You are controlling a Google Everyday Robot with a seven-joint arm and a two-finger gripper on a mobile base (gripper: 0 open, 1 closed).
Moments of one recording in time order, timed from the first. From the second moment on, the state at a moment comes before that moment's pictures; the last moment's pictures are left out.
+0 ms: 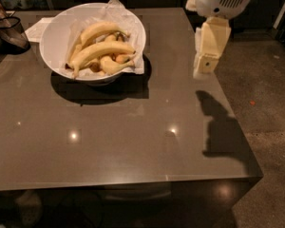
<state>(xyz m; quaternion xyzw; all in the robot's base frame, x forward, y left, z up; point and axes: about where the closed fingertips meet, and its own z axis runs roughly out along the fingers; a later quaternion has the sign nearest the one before) 0.520 -0.123 1.004 -0.68 0.72 -0.04 0.16</state>
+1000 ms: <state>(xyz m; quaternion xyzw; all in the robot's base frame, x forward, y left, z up) 0.550 -0.079 1.020 -0.71 0.68 -0.04 0.20</state>
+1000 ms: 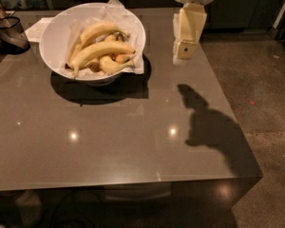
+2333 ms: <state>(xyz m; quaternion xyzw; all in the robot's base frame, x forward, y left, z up) 0.602 -0.014 1.026 -0.75 0.61 -0.01 0.23</state>
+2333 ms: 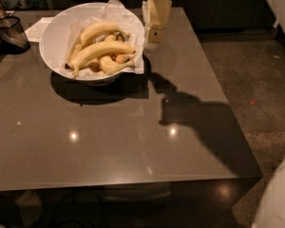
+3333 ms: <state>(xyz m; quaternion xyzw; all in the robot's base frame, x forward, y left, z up) 0.659 0.050 0.999 -0.79 0.57 0.03 0.22</state>
